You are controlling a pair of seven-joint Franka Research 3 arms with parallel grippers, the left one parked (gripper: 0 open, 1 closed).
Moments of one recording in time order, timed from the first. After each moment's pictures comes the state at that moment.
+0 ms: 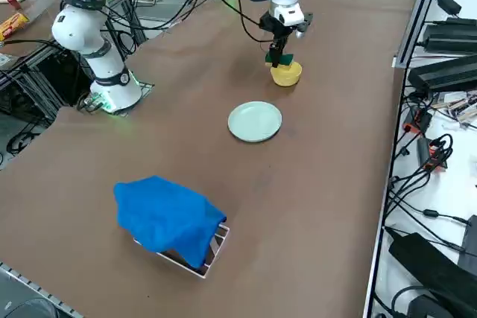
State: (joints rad) arm 0.37 0.52 0.09 -1.77 0.00 2.19 0.46
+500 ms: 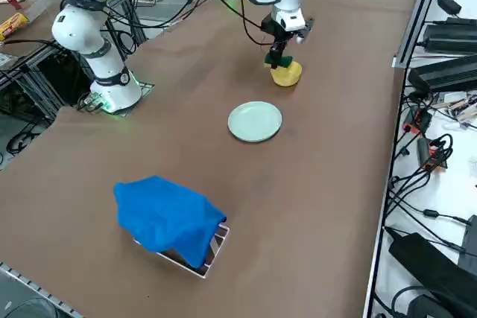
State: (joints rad) arm 0.37 0.56 0.09 -1.74 0.06 2.14 0.46
